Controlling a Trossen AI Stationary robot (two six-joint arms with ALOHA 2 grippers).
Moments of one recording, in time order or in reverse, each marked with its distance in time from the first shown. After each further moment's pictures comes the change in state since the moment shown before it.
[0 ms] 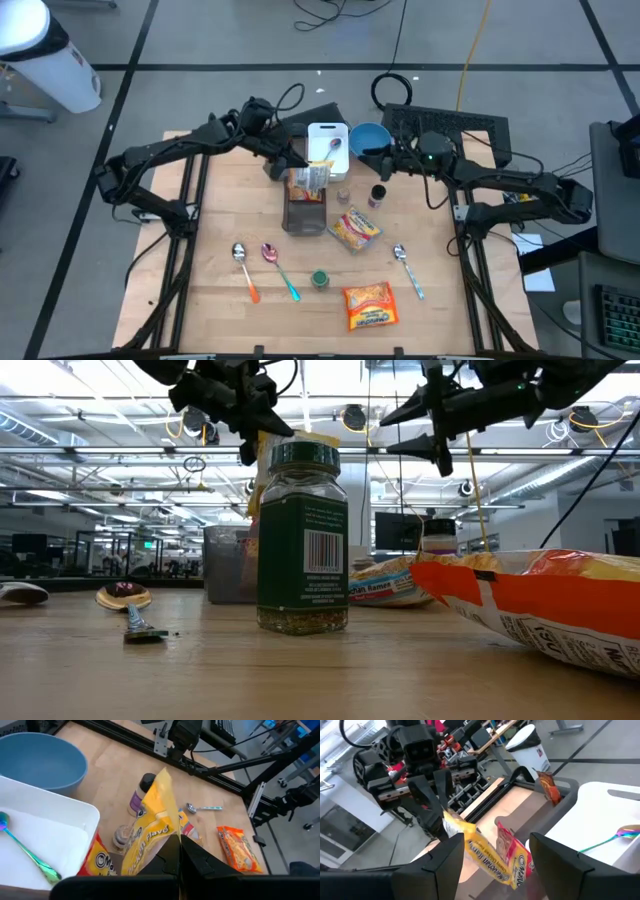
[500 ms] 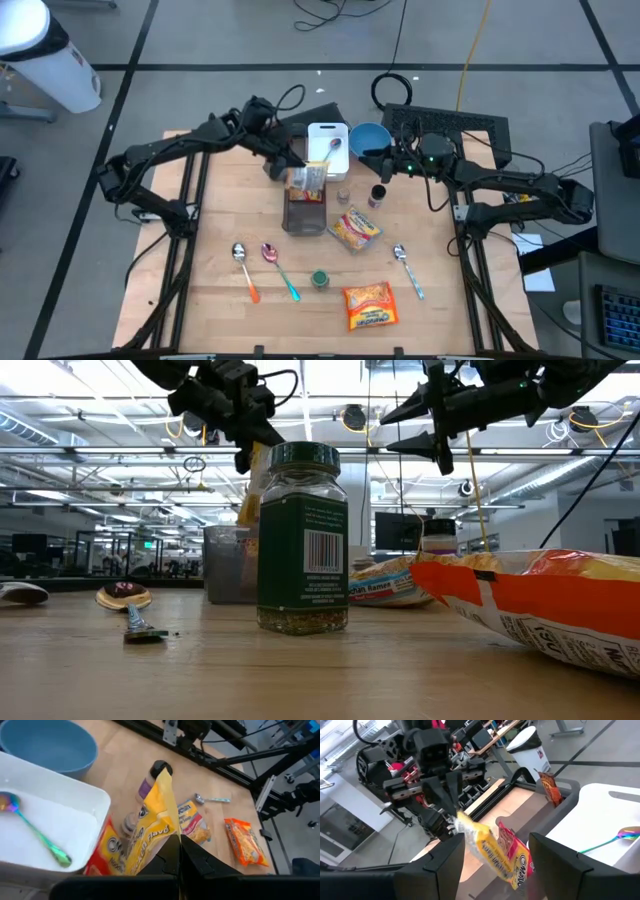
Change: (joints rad) left arm 0.027 0.016 -0.001 -0.059 -0.003 0.030; right arm 0.010 -0.007 -0.002 0.000 0.009 -0.011
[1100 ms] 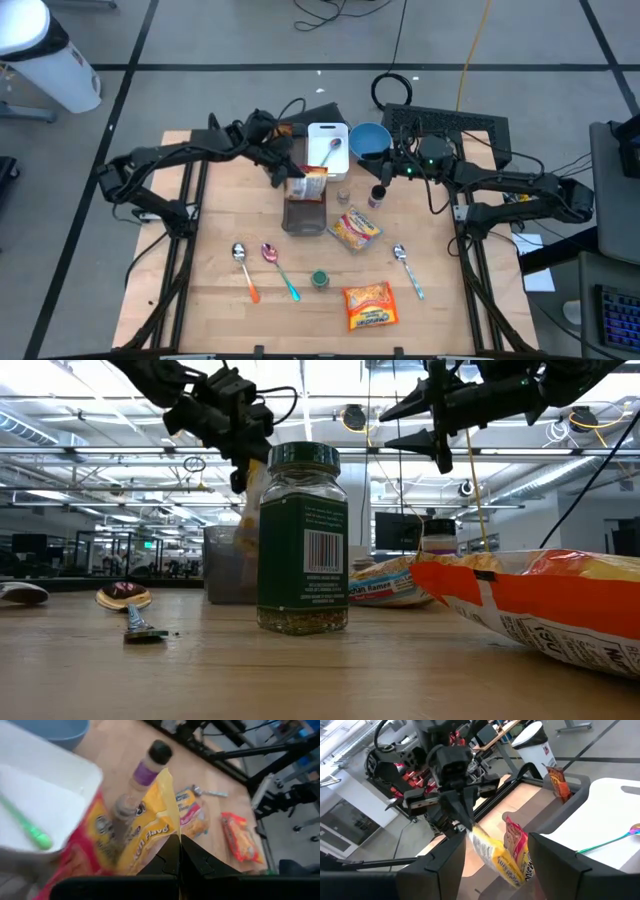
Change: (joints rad) left arm -0.033 -0.001 -0.158 0.180 0.020 -0.102; right arm 0.029 0.000 0.000 0.000 0.001 0.007
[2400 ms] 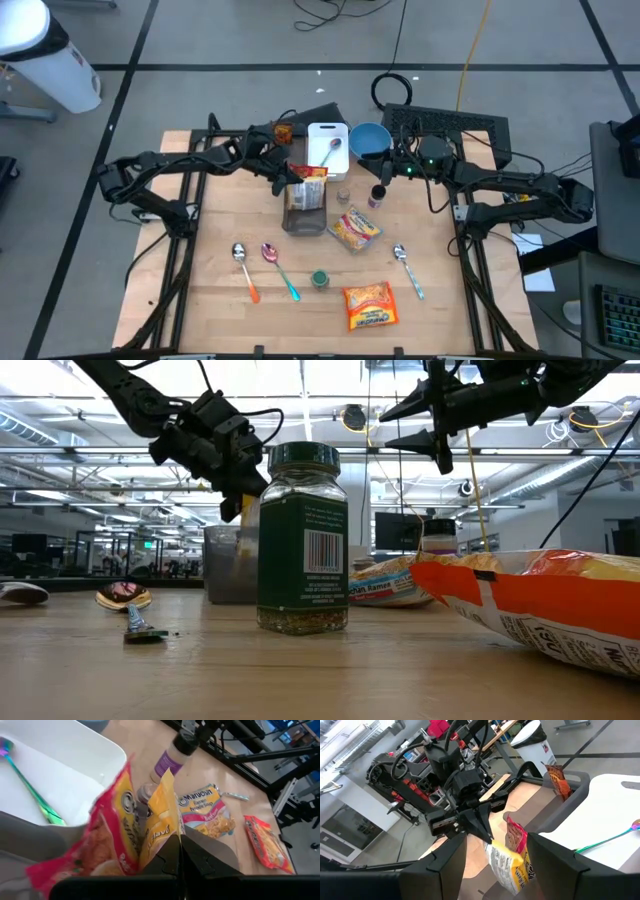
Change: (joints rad) left arm 0.010 0.000 -0.233 0.293 -0.077 -0.049; right arm 0.000 0.000 0.000 0.000 0.002 0.039
